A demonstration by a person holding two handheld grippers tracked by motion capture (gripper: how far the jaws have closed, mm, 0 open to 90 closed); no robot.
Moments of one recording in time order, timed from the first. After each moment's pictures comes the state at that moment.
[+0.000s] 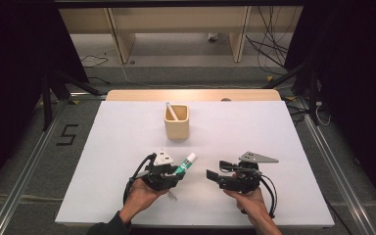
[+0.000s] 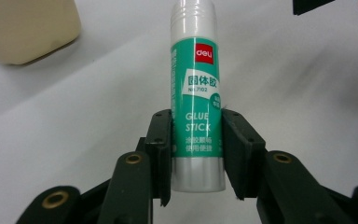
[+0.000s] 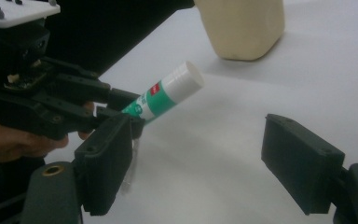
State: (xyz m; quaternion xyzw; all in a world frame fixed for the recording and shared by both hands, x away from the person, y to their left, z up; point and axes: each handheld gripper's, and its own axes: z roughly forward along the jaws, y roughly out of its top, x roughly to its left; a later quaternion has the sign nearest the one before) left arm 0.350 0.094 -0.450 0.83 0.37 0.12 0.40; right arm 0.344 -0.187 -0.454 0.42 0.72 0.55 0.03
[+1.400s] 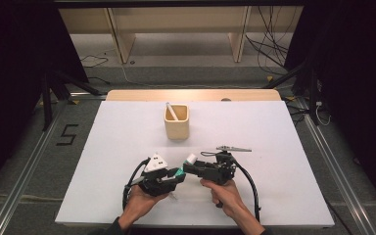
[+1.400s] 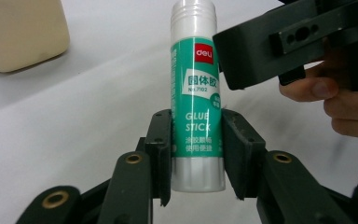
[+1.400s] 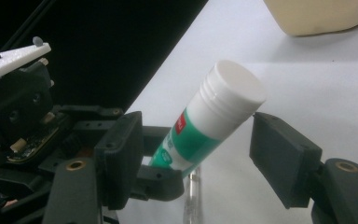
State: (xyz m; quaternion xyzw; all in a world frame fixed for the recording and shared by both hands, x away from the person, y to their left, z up) left arm 0.335 0.101 -0.453 0.80 0.37 0.10 0.47; right arm 0.375 -0.131 -0.466 0.45 0.68 0.57 -0.12
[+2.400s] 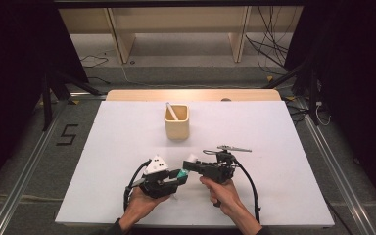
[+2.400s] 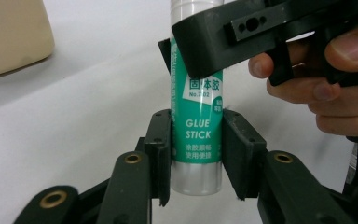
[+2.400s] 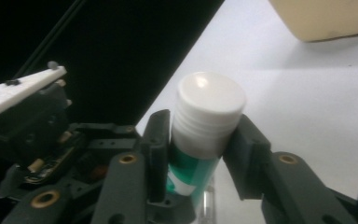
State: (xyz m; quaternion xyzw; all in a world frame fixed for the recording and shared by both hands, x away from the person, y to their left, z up) left arm 0.332 0.099 -0.456 0.80 0.35 0.09 0.48; right arm 0.377 -0.130 -0.467 0.44 0.66 0.59 -0.14
